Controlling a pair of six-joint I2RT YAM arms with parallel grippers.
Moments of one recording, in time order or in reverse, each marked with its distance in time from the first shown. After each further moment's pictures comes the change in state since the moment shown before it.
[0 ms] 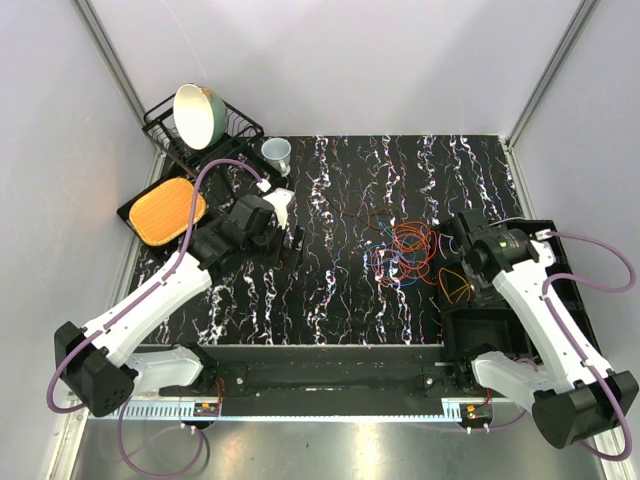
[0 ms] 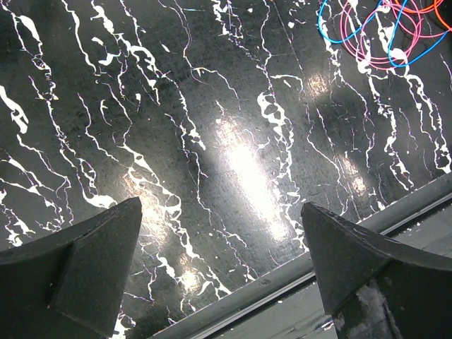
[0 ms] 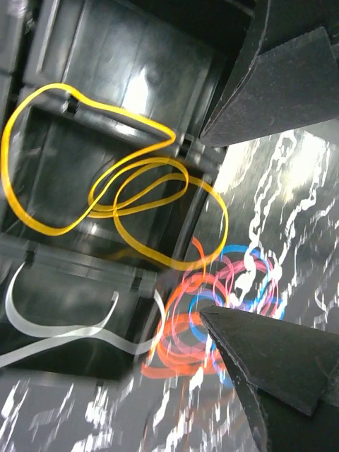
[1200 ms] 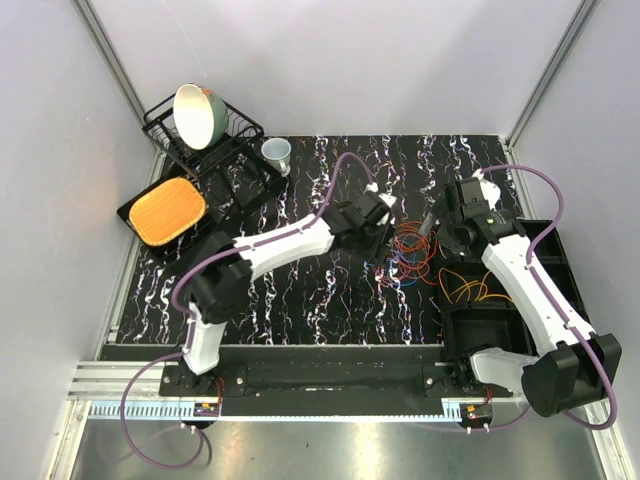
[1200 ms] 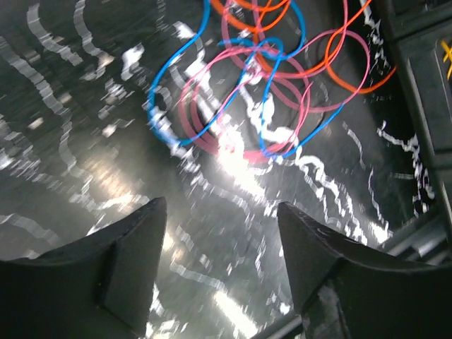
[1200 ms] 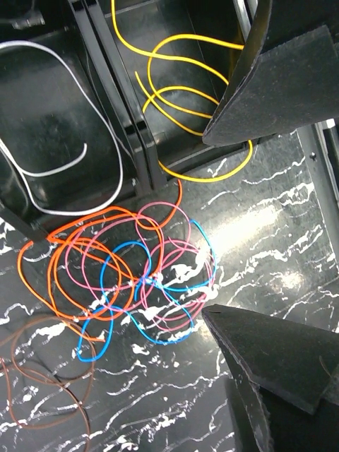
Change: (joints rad) left arm -0.266 0.798 0.541 0.122 0.024 -0.169; right arm -0.032 0.161 0.070 0.455 -0.333 -0.921
